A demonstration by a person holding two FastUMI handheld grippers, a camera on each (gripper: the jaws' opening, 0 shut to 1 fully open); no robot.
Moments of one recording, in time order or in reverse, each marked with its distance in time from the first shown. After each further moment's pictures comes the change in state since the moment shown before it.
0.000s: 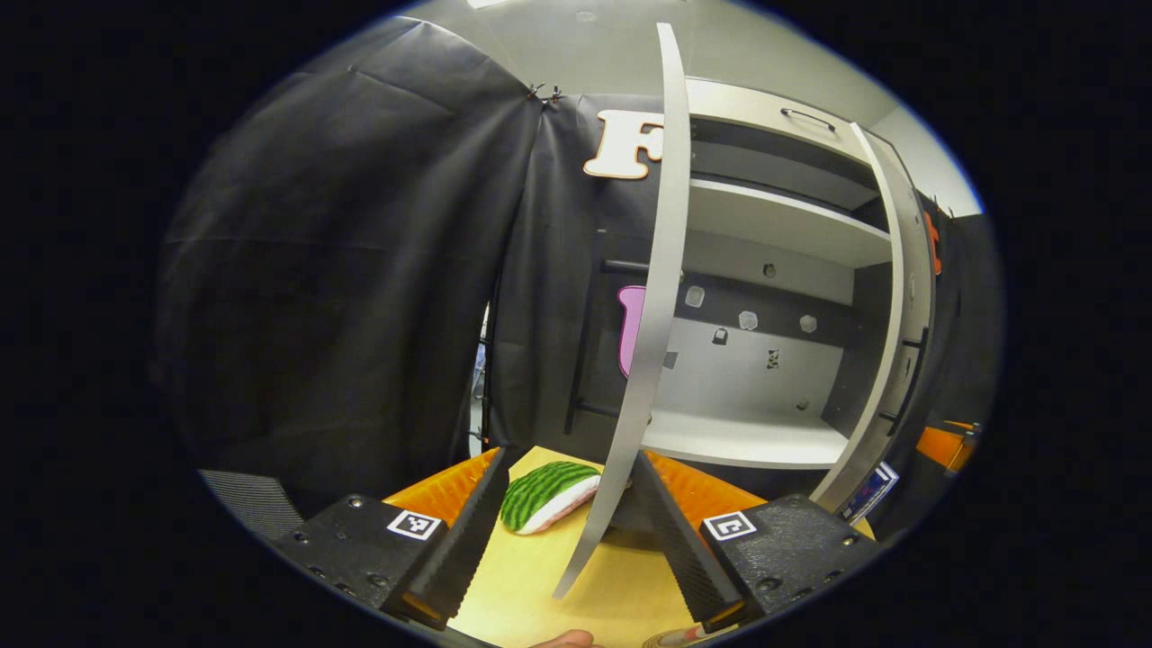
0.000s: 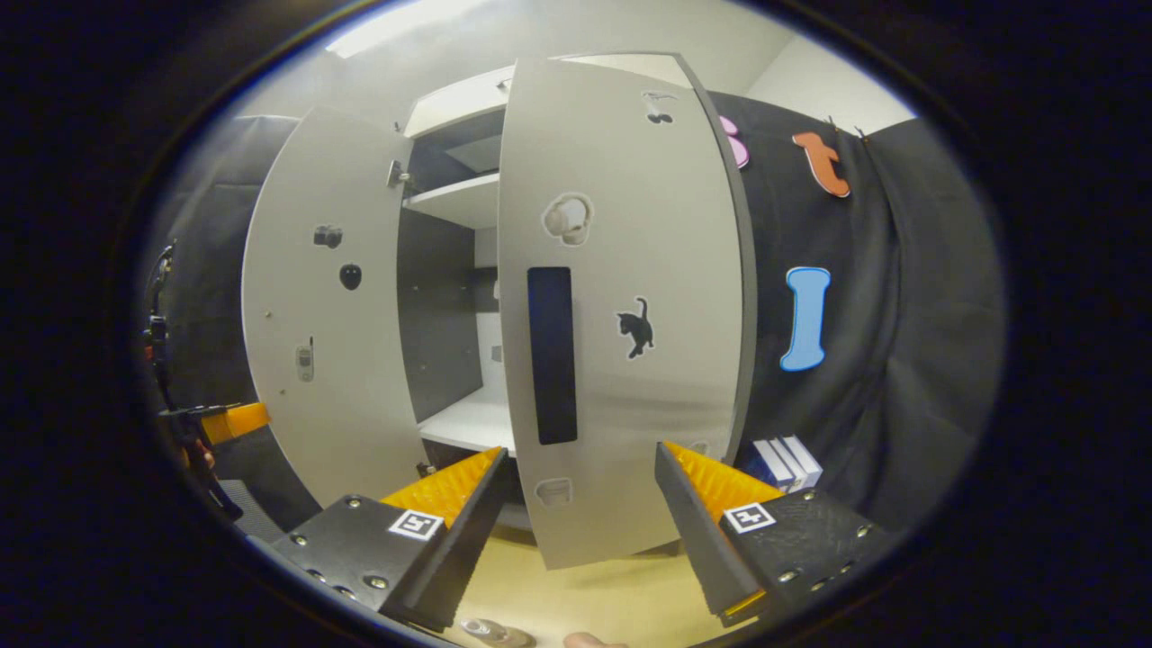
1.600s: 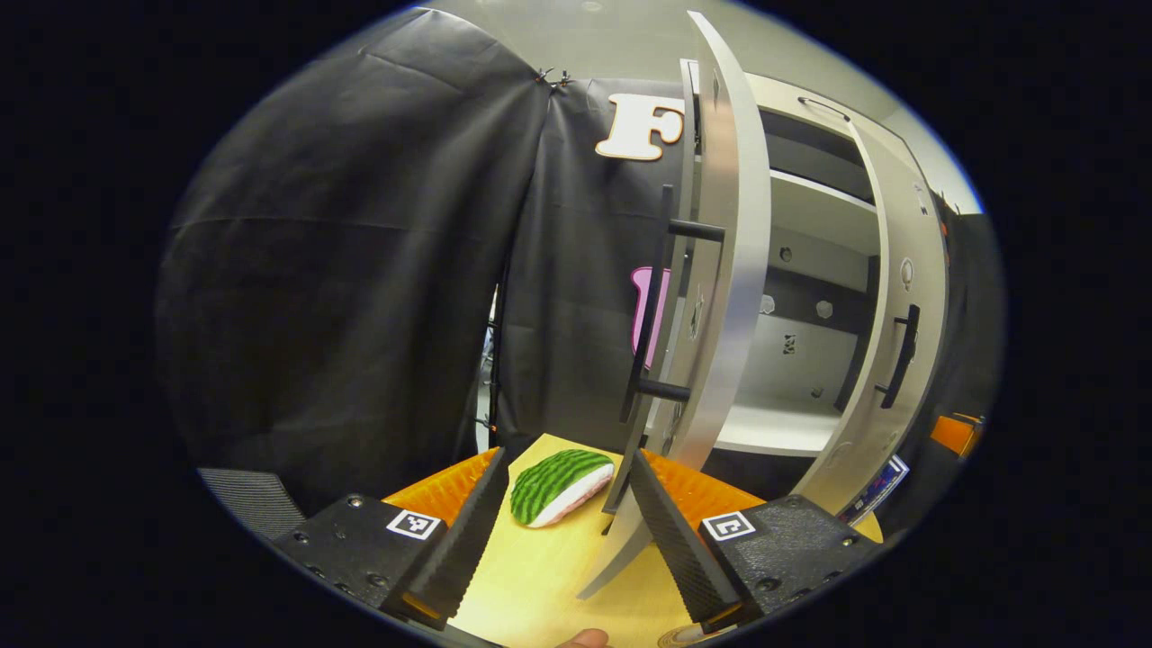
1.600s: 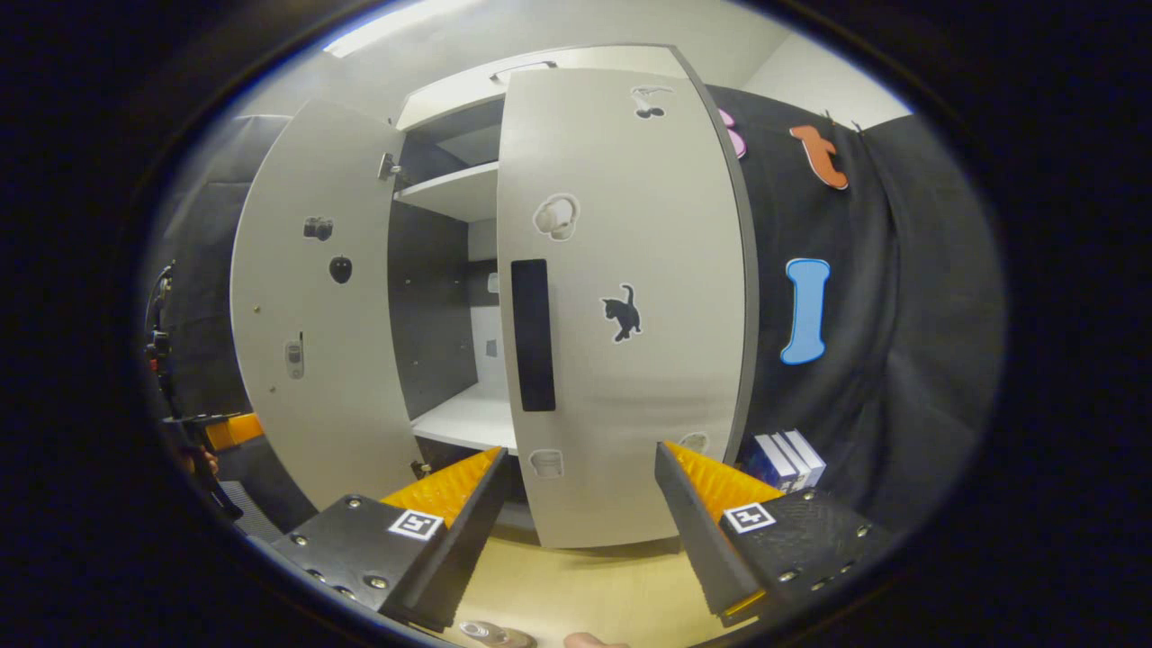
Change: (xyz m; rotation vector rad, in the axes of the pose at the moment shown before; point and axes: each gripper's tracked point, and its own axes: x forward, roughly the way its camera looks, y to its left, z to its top) left arm 0.024 0.022 -0.022 0.006 0.060 -0.002; right arm 0.012 -0.007 -0.005 0.008 0.019 -0.022
